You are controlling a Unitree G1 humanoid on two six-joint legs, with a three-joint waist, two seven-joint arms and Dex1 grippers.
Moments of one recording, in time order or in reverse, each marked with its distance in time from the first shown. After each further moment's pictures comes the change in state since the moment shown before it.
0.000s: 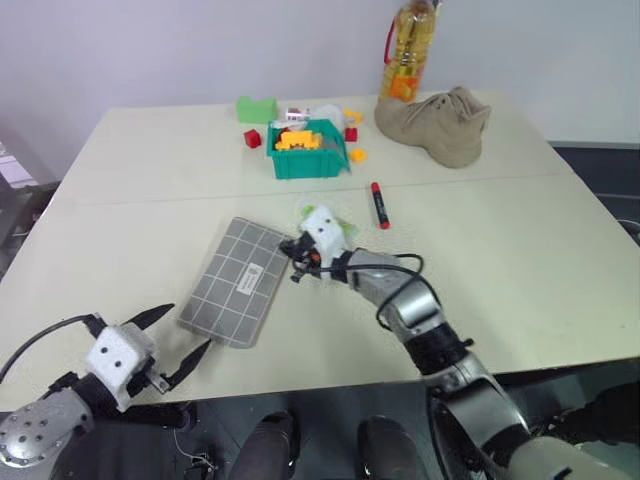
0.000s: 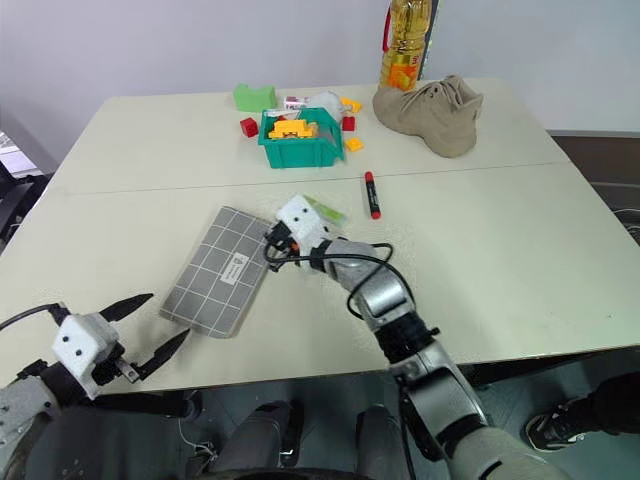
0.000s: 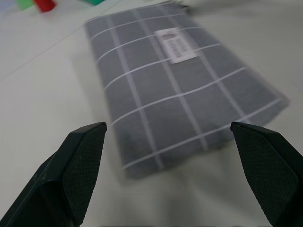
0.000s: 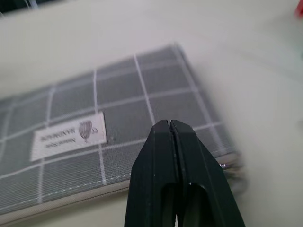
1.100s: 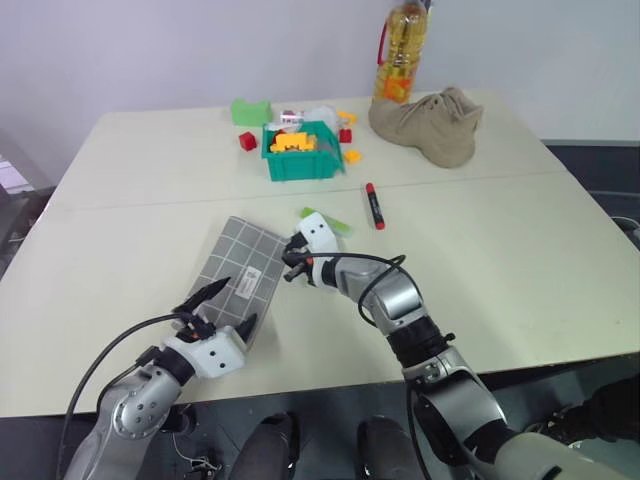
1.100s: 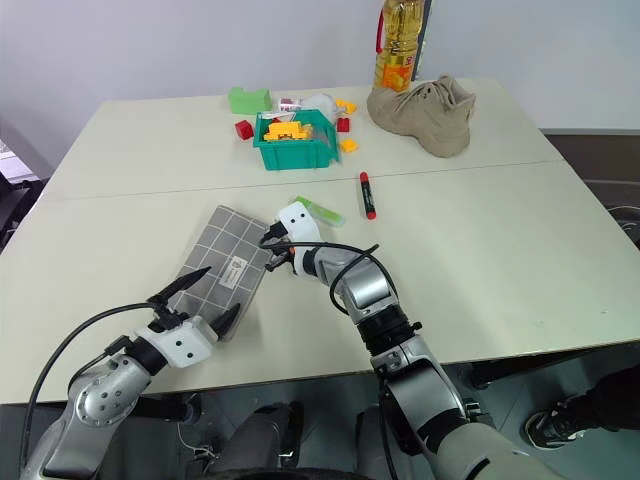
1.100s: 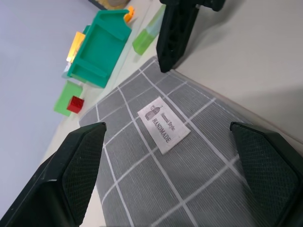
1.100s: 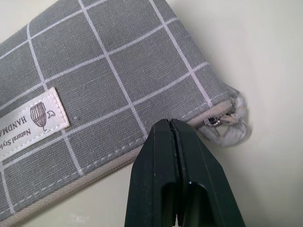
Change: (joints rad) left arm -0.214 -0.116 -0.295 0.120 0.664 -0.285 0.365; right arm 0.005 0.078 -0.076 0.019 -0.002 0.180 -0.077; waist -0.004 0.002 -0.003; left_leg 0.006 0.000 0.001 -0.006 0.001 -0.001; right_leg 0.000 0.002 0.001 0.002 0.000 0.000
